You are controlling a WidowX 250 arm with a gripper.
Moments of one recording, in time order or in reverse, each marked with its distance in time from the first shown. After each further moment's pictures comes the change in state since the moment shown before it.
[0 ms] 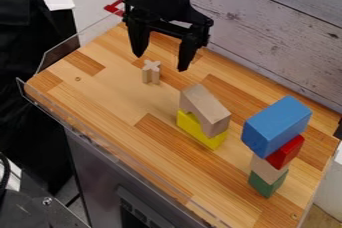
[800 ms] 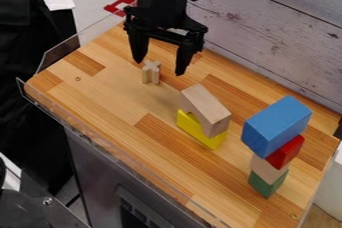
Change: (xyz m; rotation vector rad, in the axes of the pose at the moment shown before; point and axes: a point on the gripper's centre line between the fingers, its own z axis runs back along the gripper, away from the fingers) arm 0.016 0.015 -0.026 -0.013 0.052 0.032
